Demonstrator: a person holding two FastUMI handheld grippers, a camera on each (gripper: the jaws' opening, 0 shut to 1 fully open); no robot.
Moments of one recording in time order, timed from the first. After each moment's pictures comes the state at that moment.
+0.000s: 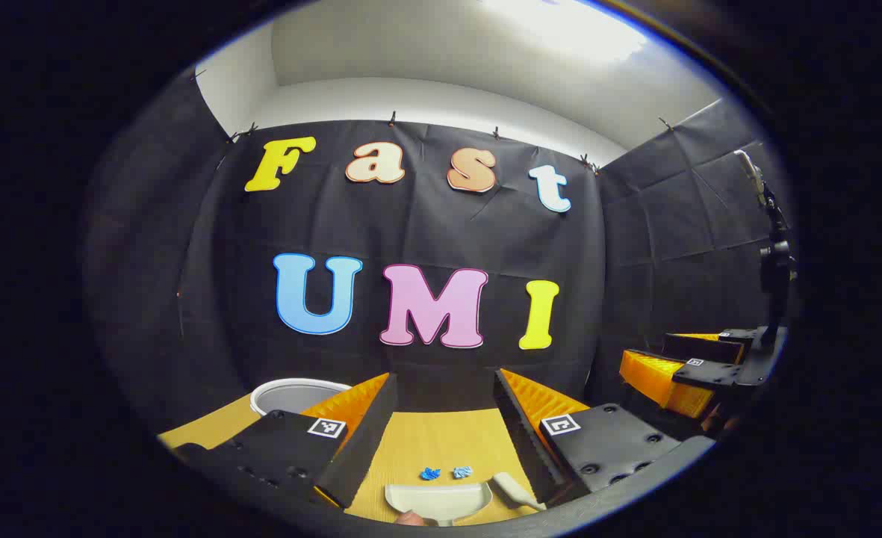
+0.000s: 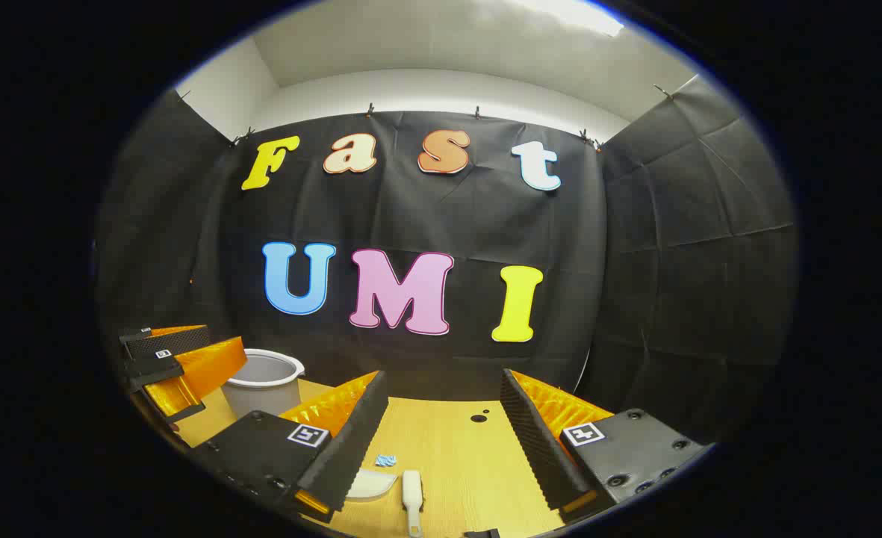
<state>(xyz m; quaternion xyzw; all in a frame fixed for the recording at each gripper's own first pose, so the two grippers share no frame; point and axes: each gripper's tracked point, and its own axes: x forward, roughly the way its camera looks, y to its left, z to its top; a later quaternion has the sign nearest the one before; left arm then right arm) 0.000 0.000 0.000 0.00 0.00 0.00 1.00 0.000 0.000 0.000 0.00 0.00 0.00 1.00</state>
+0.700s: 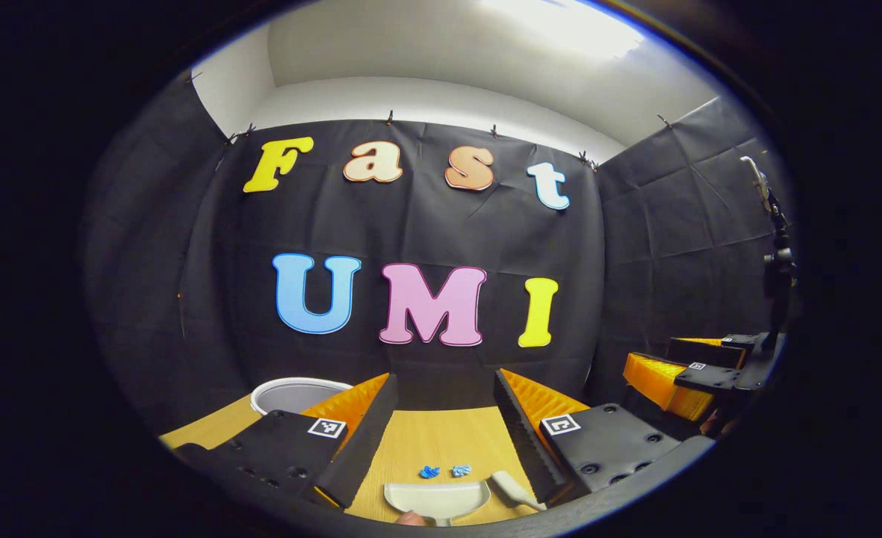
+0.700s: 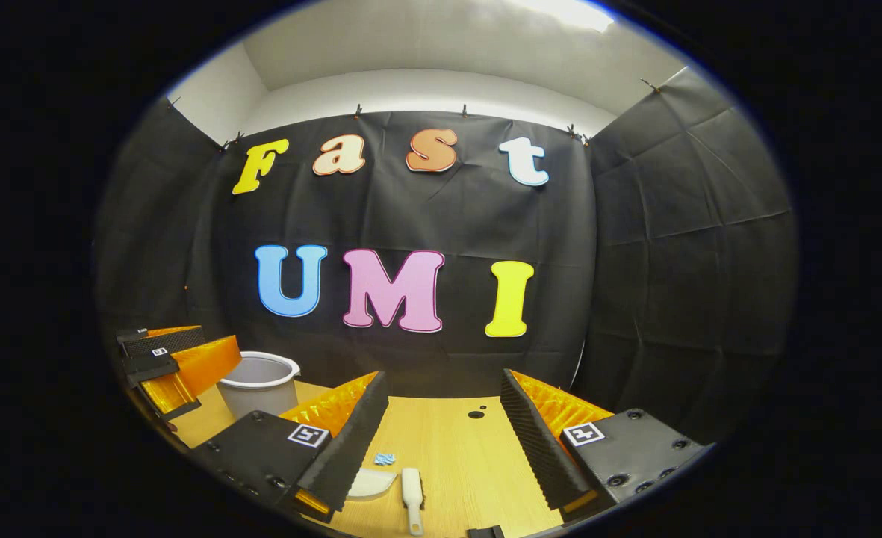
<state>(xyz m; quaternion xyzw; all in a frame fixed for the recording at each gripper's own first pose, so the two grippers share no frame) -0.001 -0.013 0.002 0.00 0.00 0.00 1.00 -0.008 -0.014 -0.004 0.01 0.00 -0.01 1.00</state>
